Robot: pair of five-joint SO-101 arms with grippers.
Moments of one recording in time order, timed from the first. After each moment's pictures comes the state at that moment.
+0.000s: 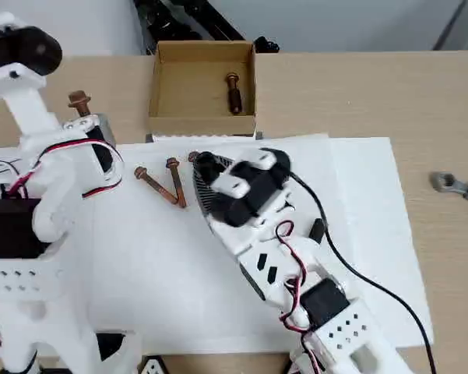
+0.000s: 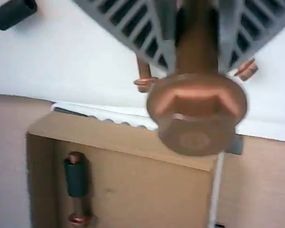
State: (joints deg) left arm -2.3 -30.5 -7.7 87.6 19.8; right arm -38.9 -65.1 64.8 14.9 -1.3
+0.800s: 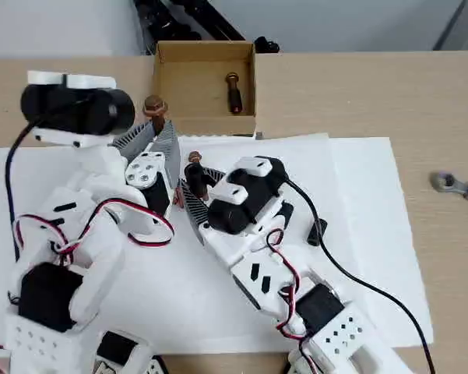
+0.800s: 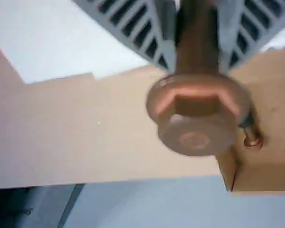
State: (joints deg) left arm 15.8 -53.0 20.4 61.5 16.9; right arm -43.2 -65.8 66.6 13.9 -4.4
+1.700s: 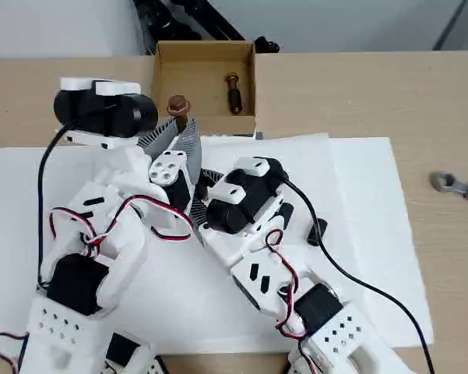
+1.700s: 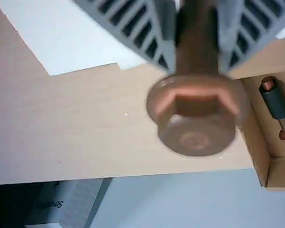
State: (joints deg) left arm 19.4 -53.8 31.8 49.7 19.1; right arm -43.2 -65.8 67.2 13.9 -4.4
